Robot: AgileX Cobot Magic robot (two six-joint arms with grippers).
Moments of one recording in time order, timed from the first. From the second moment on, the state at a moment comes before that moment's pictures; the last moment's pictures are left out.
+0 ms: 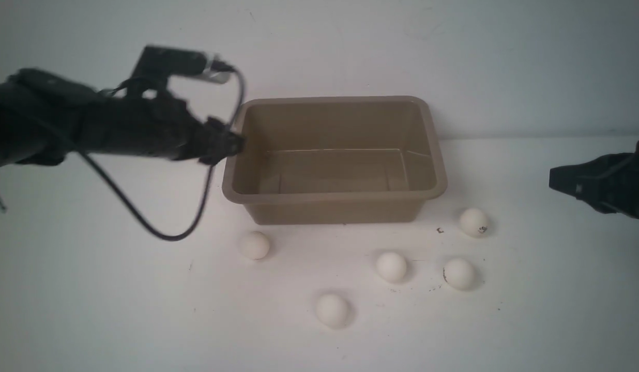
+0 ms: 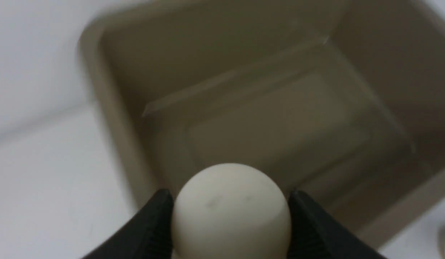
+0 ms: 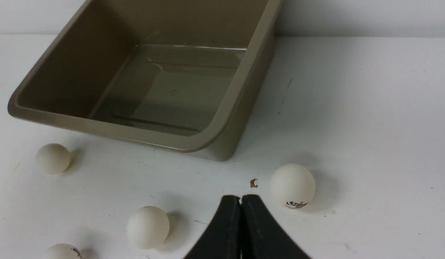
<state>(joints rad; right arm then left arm) -0.17 1.38 -0.78 -1.77 -0.56 1.74 -0.15 1.79 -1.26 -1.11 0.40 1.18</state>
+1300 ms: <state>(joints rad) -0.17 1.38 -0.78 -1.77 -0.64 1.76 -0.16 1.67 -1.43 -0.21 1.06 0.42</state>
